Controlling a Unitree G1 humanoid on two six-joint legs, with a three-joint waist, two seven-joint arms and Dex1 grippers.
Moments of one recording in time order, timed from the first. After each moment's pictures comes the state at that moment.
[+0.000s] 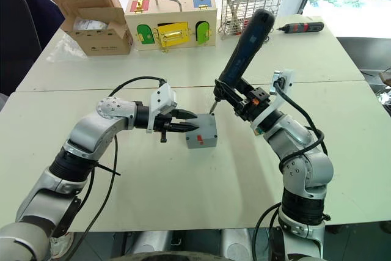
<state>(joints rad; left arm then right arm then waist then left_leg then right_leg) -0.65 0.50 -0.31 -0.07 -0.29 0.55 -1.04 -0.35 -0.22 -0.27 -0.43 0.57 0.71 0.54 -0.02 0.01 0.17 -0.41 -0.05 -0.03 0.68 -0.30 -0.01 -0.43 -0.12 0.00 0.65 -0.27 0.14</state>
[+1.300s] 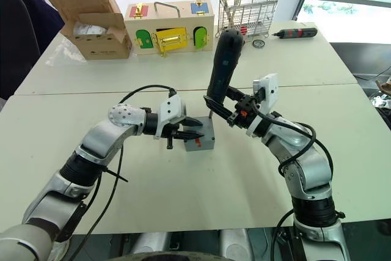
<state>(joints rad) -0.62 0.45 -0.37 -0.03 -0.21 0.47 -1.03 -0.30 -0.41 -0.02 -0.40 0.46 0.49 0.61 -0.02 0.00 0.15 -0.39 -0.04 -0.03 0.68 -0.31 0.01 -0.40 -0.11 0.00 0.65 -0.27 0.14</state>
